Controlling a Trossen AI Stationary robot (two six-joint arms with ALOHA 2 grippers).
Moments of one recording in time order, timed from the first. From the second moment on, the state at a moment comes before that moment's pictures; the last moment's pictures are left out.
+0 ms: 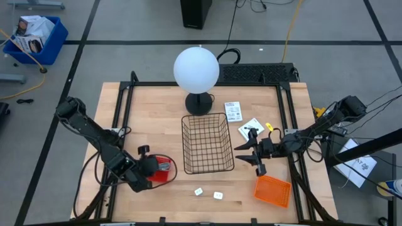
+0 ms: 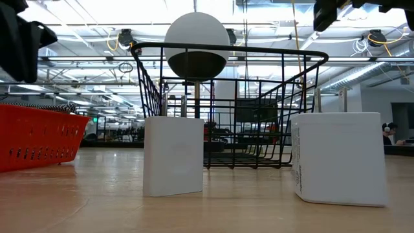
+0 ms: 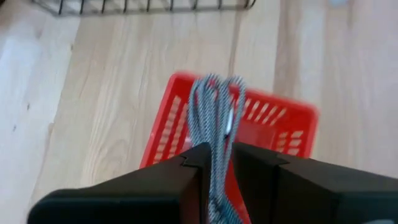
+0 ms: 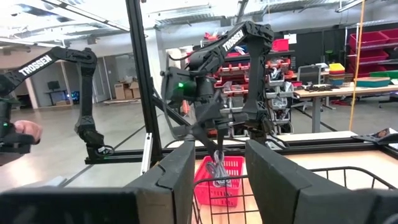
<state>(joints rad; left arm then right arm) -0.76 1.34 0.87 -0.78 -0.43 -0.81 0.50 1.08 0.34 0.91 0.39 0.06</state>
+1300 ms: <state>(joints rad) -0.76 1.34 0.87 -0.34 -0.50 -0.51 0.81 1.61 1.14 -0.09 0.67 0.40</state>
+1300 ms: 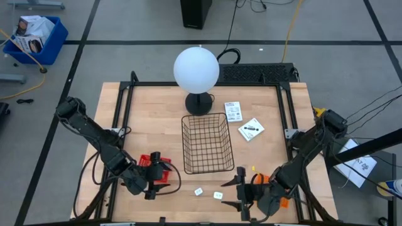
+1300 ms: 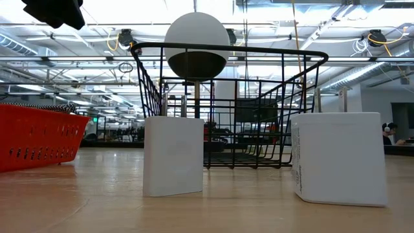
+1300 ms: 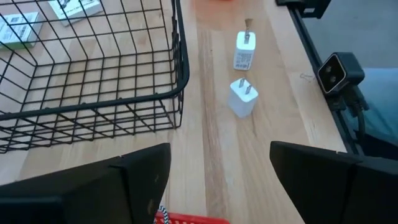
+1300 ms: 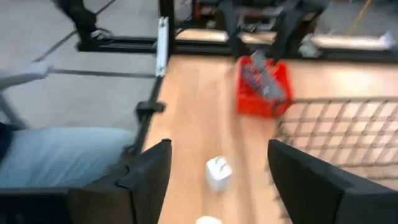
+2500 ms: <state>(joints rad) -0.76 1.34 0.87 -0.25 -0.50 -0.45 0.79 1.96 1.14 -0.16 0.57 0.78</state>
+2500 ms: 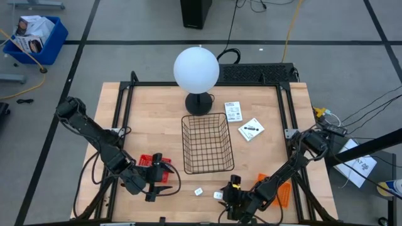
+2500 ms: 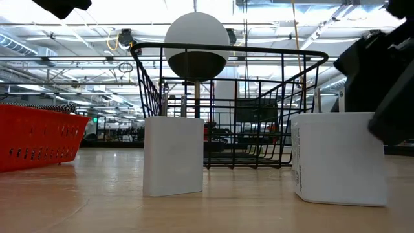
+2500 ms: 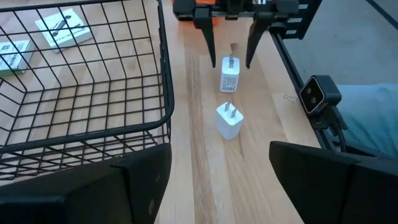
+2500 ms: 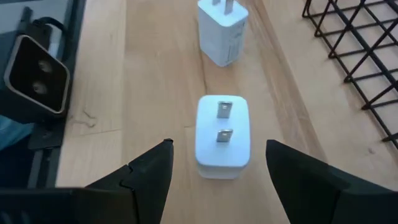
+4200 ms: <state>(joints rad) -0.76 1.34 0.87 -0.25 -0.50 -0.44 0.67 1.58 1.12 0.03 0.66 0.25</state>
